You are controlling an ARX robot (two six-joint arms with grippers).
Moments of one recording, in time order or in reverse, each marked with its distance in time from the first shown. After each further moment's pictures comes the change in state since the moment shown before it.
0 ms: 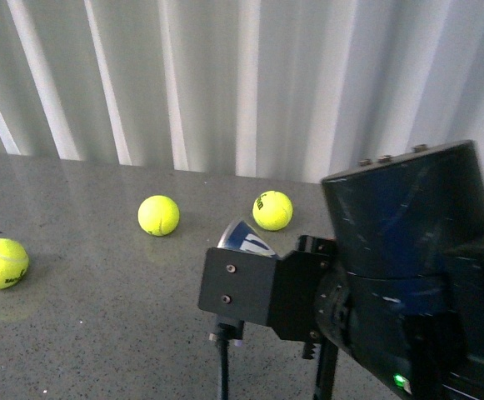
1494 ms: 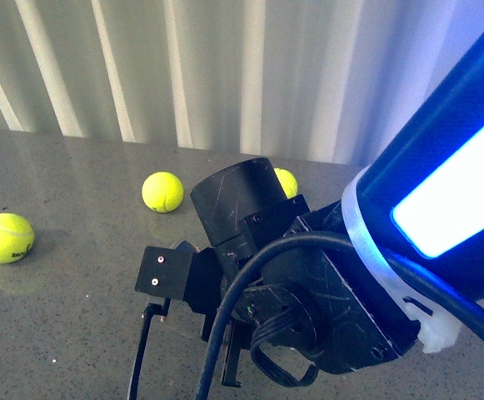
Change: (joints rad) left arm 0.000 0.000 0.000 0.000 0.000 0.000; right arm 0.041 0.344 0.391 -0.304 -0.108 0.148
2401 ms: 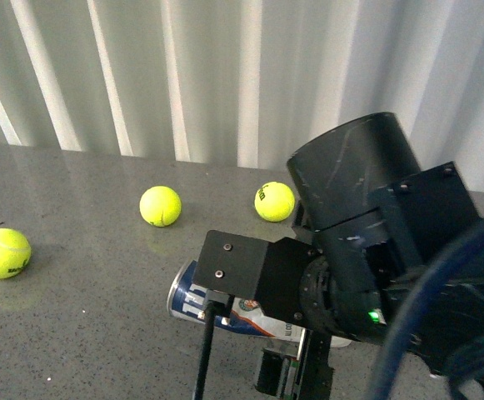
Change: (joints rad) left arm 0.000 0.000 0.000 0.000 0.000 0.000; right arm -0.087 -0.349 -0.295 -0.029 -0.018 0.037
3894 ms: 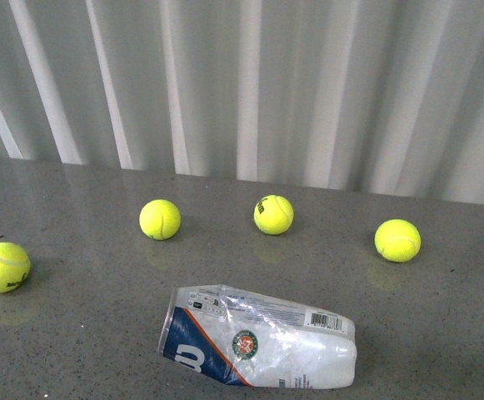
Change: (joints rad) left arm 0.000 0.000 0.000 -0.001 0.000 0.000; right arm -0.557 -1.753 -0.608 -0.348 -0.100 0.865
